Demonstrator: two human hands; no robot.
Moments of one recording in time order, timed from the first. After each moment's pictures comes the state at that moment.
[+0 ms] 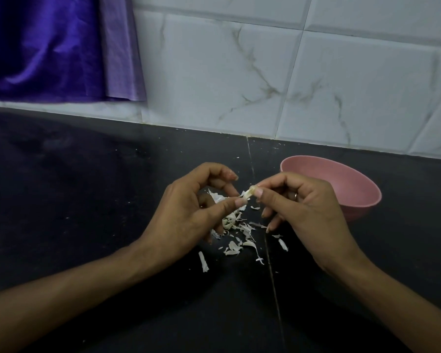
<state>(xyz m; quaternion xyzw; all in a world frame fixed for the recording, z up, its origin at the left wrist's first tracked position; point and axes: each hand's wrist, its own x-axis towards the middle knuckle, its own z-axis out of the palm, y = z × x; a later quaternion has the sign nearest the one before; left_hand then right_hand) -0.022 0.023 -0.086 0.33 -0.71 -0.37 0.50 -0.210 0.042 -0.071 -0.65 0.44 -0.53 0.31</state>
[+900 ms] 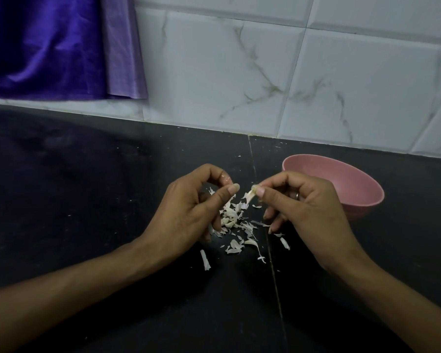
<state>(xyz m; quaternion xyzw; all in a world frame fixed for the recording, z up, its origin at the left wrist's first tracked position) -0.020 0.022 -0.086 0.36 -0.71 -0.36 0.49 -0.209 0.043 -0.072 -0.65 0.45 -0.53 0.31</state>
